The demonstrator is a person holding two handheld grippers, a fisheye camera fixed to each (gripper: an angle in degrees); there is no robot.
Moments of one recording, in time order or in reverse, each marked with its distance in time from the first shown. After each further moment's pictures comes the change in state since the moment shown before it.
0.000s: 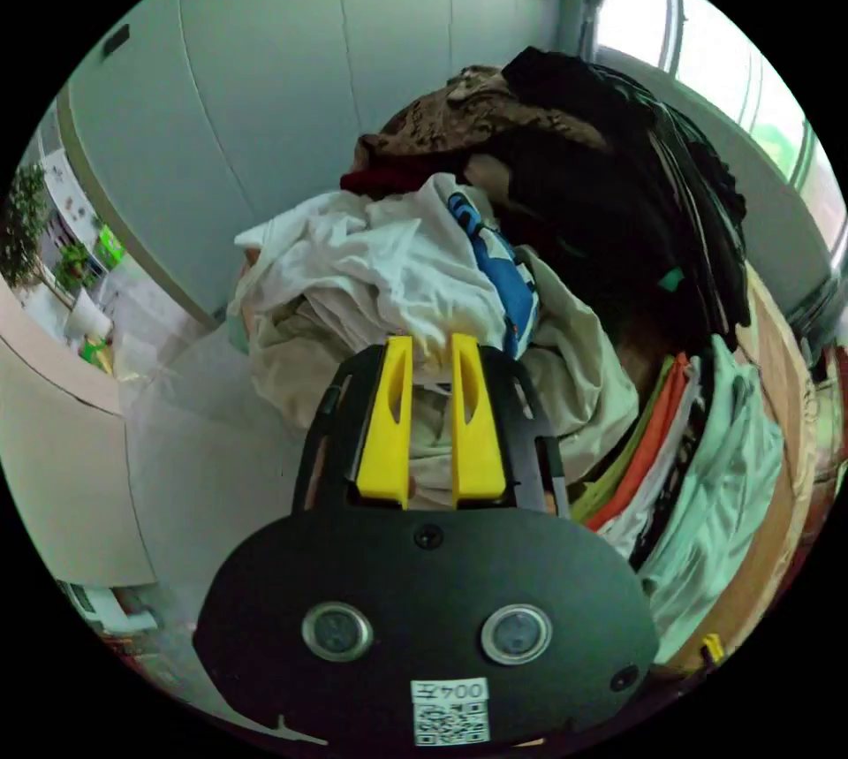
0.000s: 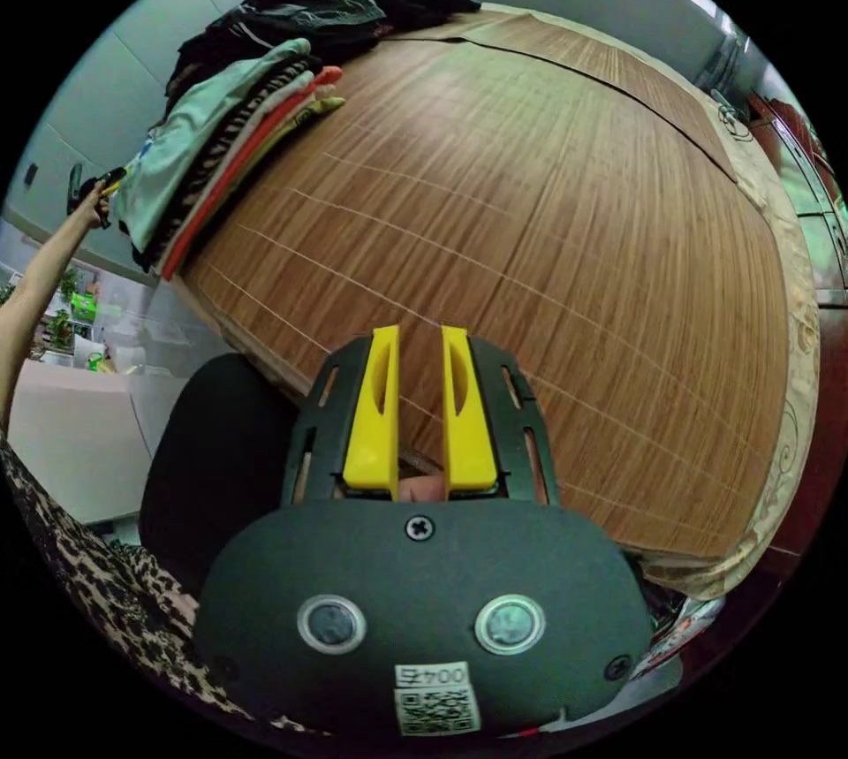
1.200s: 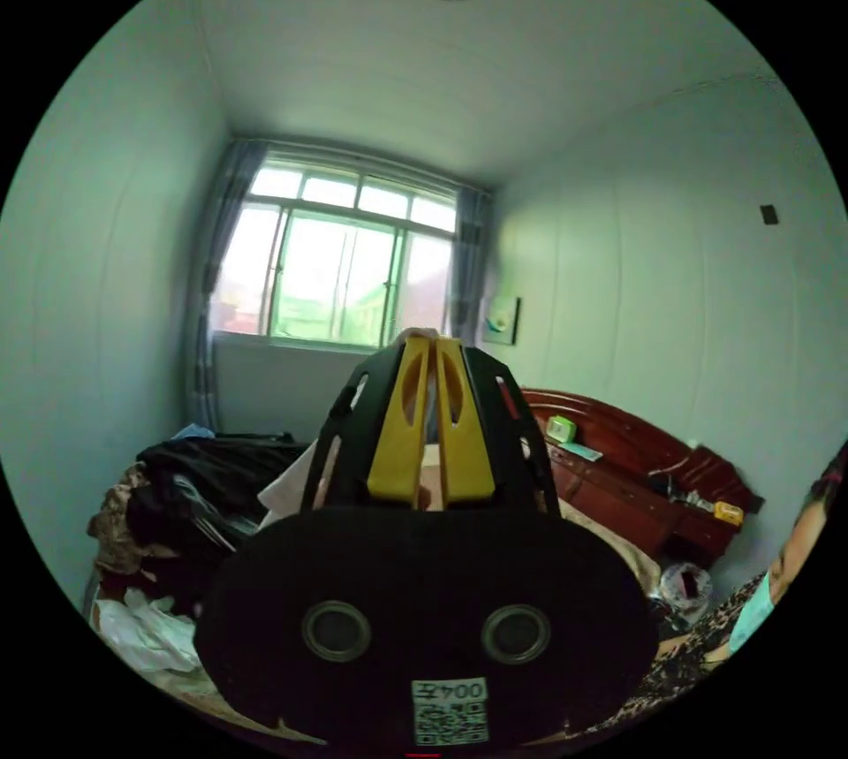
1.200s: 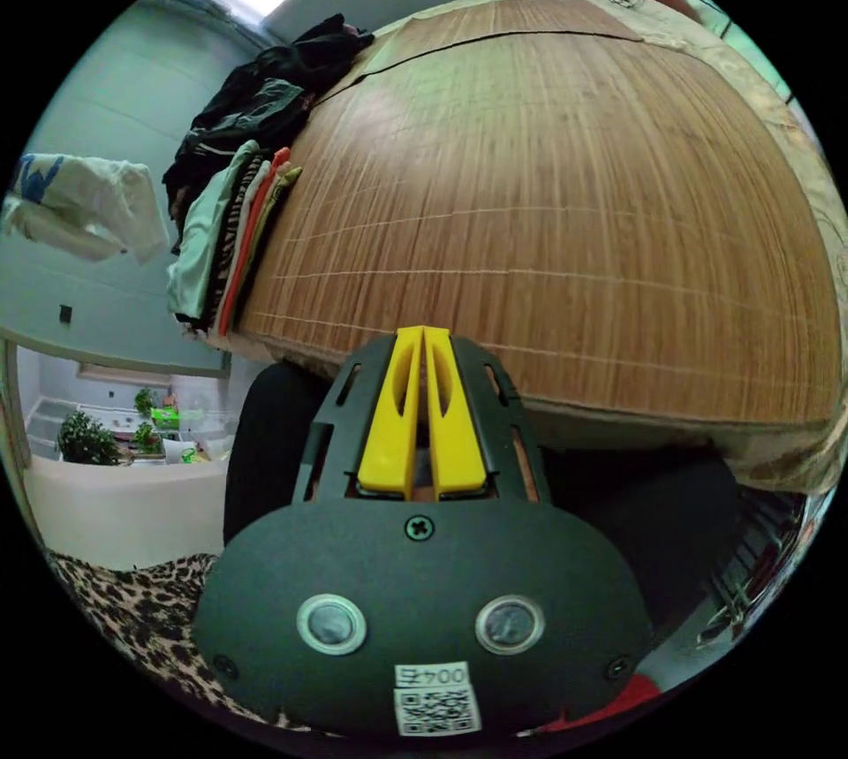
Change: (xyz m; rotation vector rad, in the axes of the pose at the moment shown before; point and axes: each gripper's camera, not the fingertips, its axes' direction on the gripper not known) left arm 0.369 0.218 -0.696 0.755 1.076 0.578; right arm 0.202 0.206 -0.094 0.102 -0.295 0.345
